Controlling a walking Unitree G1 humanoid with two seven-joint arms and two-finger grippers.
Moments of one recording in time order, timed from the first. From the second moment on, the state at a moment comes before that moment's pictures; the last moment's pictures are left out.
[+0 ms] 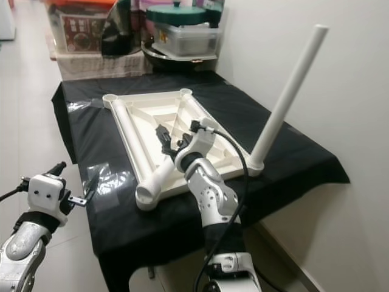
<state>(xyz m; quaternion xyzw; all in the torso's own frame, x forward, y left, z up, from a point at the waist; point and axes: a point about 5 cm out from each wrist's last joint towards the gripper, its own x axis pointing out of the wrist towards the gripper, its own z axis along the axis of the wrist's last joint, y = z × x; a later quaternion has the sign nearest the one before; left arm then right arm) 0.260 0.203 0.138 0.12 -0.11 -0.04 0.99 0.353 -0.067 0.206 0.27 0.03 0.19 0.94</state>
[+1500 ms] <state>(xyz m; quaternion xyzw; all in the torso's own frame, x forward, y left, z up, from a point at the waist) 0.261 0.187 0.126 0.13 -0.10 -0.04 0.99 0.313 -0.171 0.153 0.27 0.31 0.08 0.91</state>
